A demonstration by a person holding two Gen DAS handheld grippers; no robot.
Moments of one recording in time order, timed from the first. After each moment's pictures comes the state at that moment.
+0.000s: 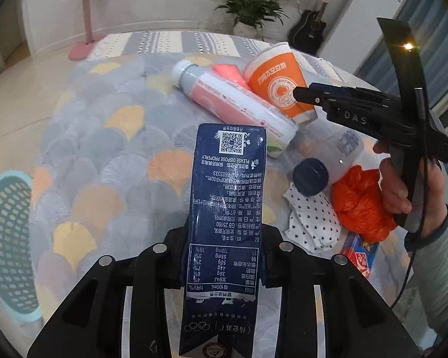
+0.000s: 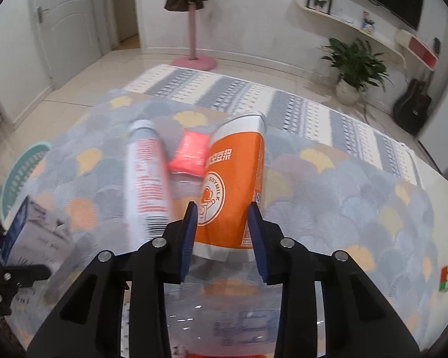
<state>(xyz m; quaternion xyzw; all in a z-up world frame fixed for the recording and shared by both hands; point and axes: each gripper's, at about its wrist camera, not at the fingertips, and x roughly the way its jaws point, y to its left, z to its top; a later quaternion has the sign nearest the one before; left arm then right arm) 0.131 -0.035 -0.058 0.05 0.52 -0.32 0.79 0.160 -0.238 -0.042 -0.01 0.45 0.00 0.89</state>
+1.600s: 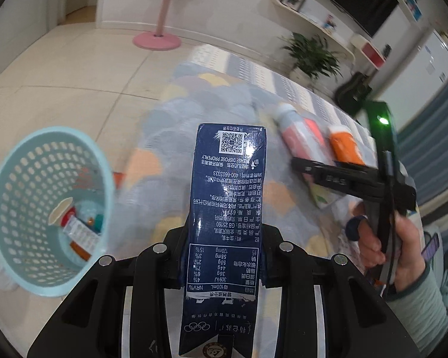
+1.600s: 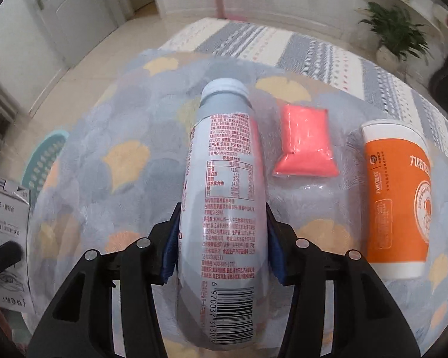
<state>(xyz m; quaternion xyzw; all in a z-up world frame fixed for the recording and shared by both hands) 0.161 0.083 -0.045 -0.09 0.50 -0.21 0.84 0.233 -0.151 -0.088 0.06 0.53 0.04 0.85</state>
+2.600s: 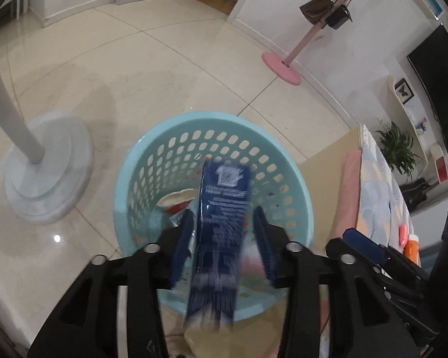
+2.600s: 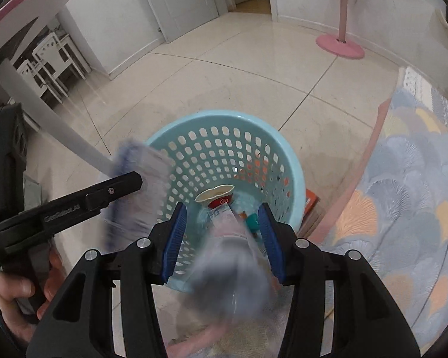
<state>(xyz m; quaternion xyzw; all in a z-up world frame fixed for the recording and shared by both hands) 0.181 0.331 -0.090 -0.25 0.49 0.01 0.84 0.239 0.138 -0.079 0.00 0.51 0.24 0.82</state>
